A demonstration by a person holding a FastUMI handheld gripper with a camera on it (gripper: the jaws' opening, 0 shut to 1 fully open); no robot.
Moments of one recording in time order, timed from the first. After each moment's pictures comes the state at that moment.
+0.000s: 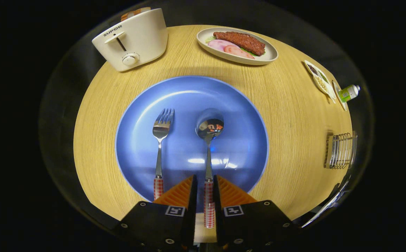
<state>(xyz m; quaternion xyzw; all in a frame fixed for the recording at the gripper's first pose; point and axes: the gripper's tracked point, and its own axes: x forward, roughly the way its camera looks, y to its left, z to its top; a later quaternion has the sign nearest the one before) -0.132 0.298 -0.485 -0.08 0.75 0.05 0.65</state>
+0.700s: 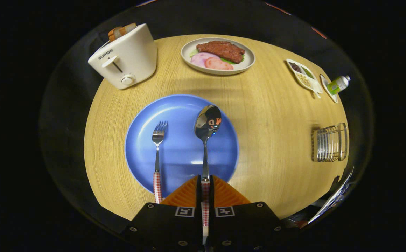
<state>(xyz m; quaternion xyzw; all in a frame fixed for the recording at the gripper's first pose) -0.103 0.257 -0.424 -0.05 0.72 -0.01 0.69</state>
